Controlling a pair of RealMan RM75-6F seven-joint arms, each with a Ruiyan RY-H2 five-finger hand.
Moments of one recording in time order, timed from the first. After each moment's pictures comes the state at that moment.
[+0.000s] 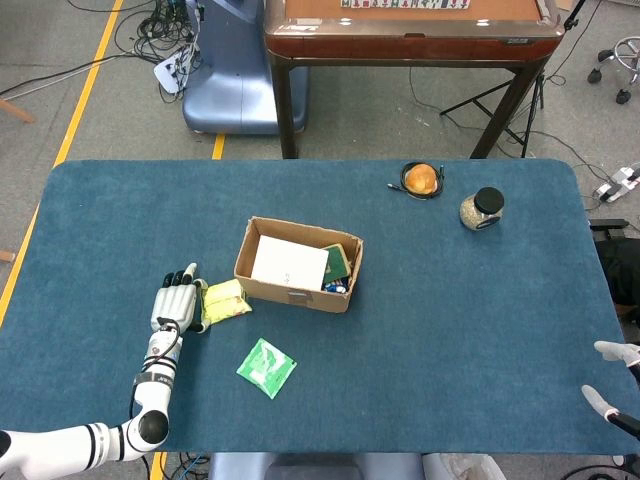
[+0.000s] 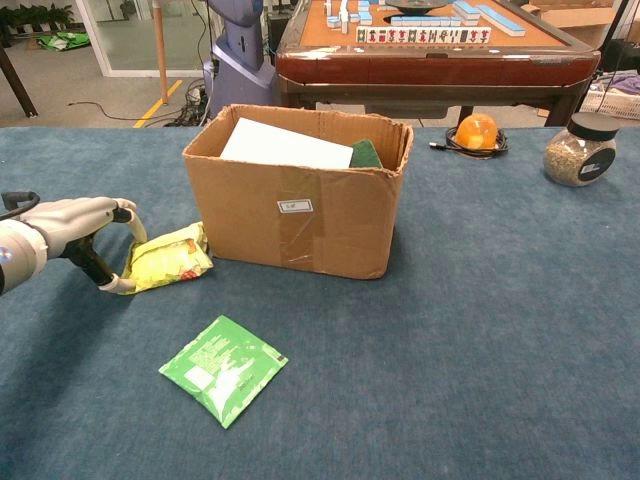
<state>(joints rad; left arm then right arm) -0.68 -1.65 -0.22 -1.46 0.62 1.13 0.68 -0.15 -0.99 0.02 -1.64 -1.77 1.88 0.10</state>
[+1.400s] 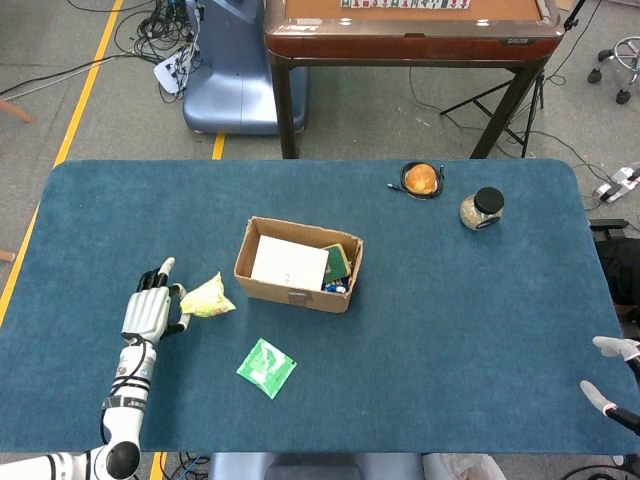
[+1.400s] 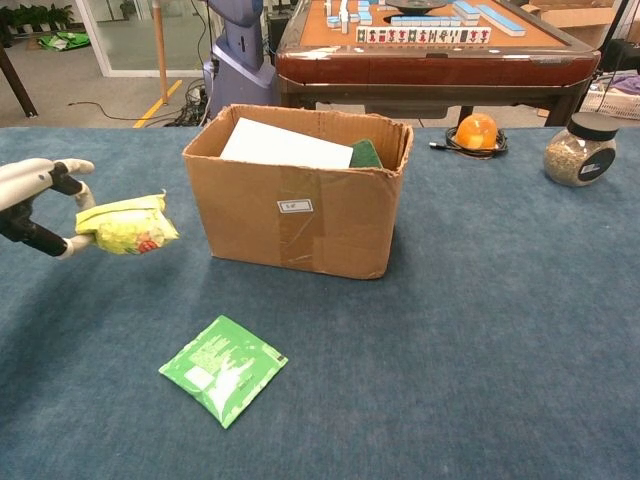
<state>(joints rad) -0.52 -1.51 -0.19 -1.67 0.87 1.29 0.45 -0.14 -0.99 0.03 -1.64 -1.75 1.85 0.10</state>
